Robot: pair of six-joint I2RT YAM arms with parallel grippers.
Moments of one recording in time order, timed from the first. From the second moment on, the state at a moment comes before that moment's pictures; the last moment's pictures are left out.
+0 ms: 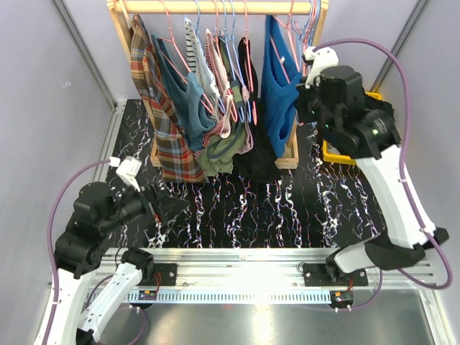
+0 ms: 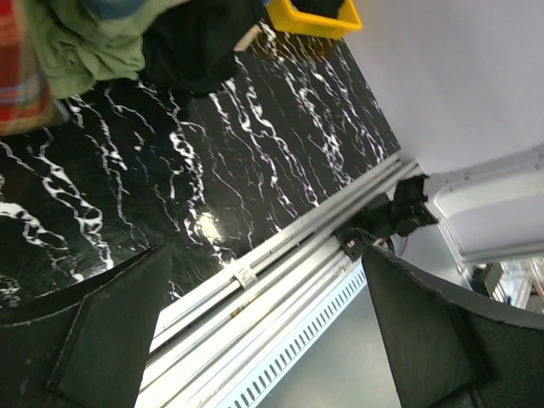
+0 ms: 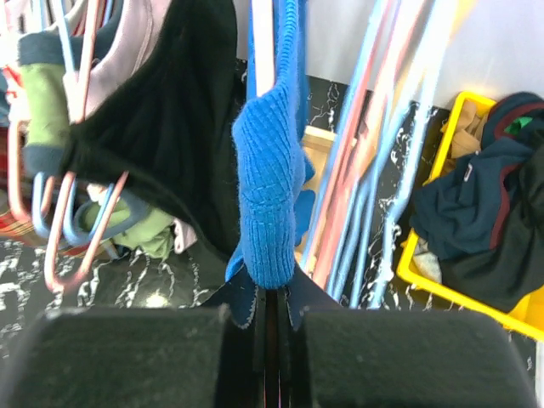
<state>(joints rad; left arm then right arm) -0.33 0.47 0.97 -0.83 0.51 -0.51 0.55 1.49 2.07 -0.96 0.27 0.08</state>
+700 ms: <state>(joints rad) -0.34 0.58 1.13 -0.76 0.43 -0.56 0.55 0.73 1.65 -1.29 -0.01 0.31</state>
